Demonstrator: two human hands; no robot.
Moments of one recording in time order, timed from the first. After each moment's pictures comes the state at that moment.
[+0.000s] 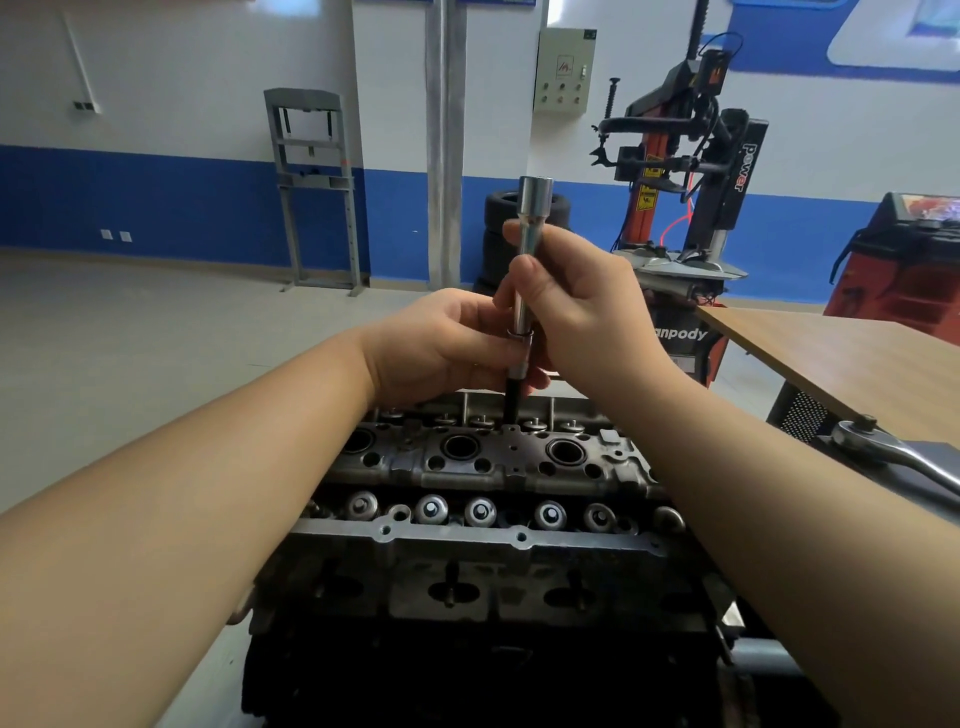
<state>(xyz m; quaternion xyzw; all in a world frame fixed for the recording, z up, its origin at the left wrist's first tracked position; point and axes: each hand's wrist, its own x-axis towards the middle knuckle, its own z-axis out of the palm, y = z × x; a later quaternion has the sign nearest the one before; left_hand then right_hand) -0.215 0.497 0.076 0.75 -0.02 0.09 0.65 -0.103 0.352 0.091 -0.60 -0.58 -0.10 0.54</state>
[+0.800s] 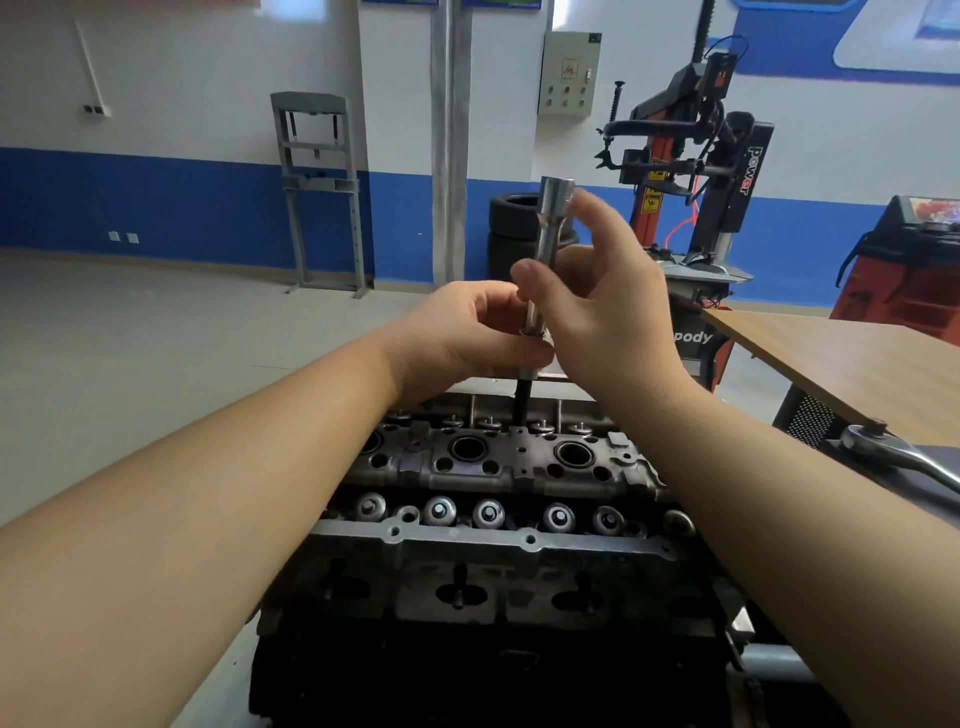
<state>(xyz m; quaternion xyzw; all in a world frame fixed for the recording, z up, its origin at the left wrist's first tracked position) -0.211 0.488 0.080 0.80 0.02 0.18 0.58 -0.107 0.354 0.089 -0.61 -0.52 -0.15 0.59</state>
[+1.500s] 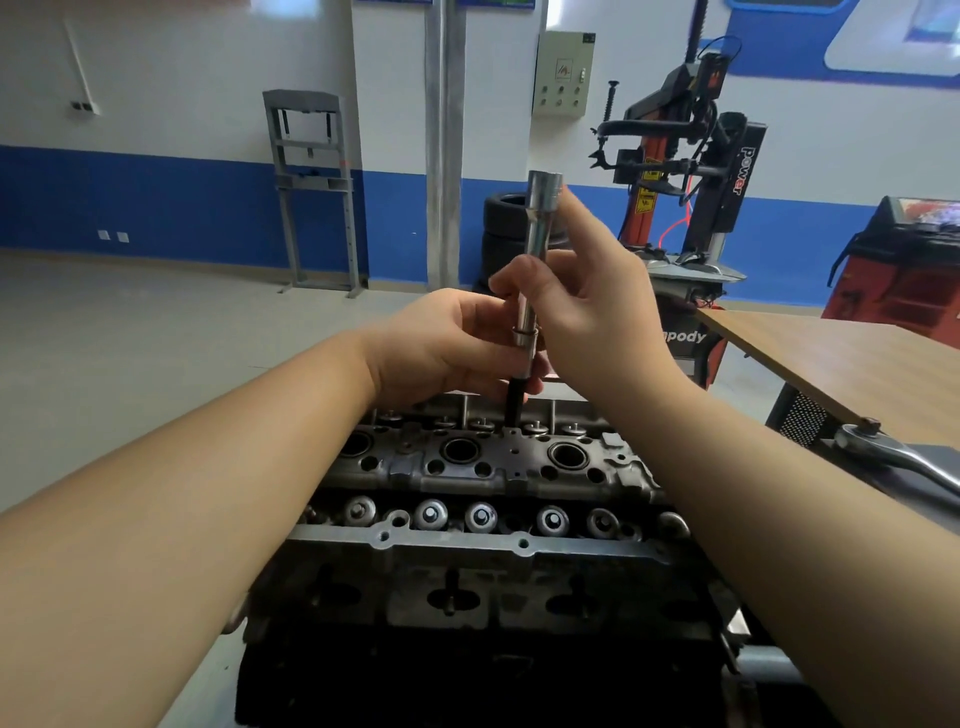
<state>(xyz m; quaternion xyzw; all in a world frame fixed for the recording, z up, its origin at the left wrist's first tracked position) -0.213 0.501 0.074 0.76 0.01 0.10 0.64 -0.108 0.351 0.093 -0.60 -0.56 -0.10 0.56</state>
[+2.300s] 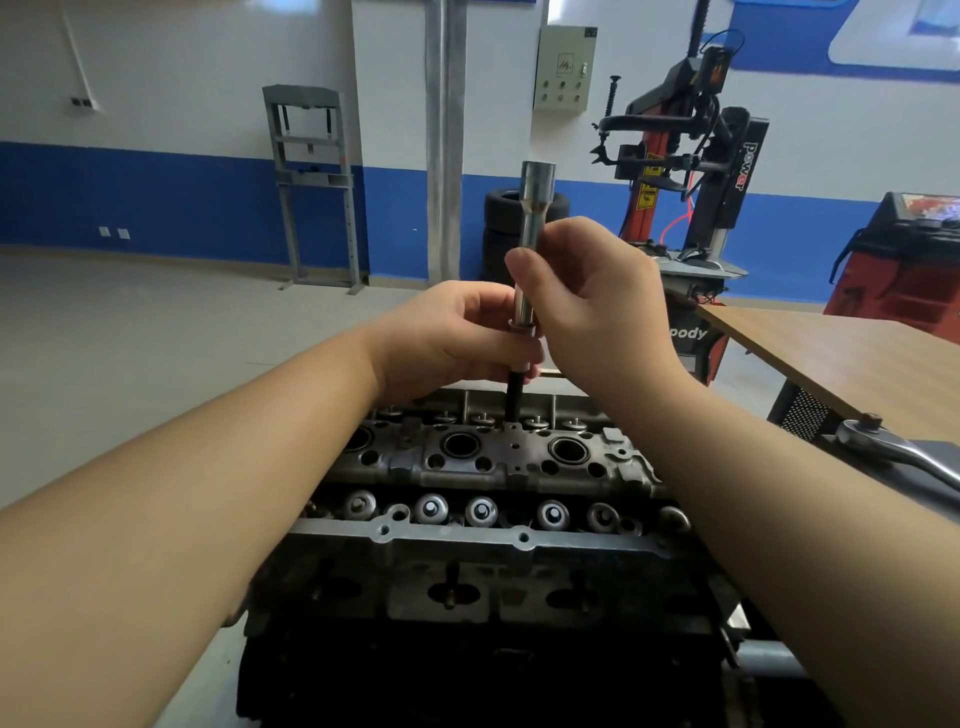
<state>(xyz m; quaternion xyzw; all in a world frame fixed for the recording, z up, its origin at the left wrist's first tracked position) -0.214 0.487 0.080 0.79 0.02 0.15 0.60 -0.109 0.351 0.090 -0.62 -0.53 -0.20 0.55</state>
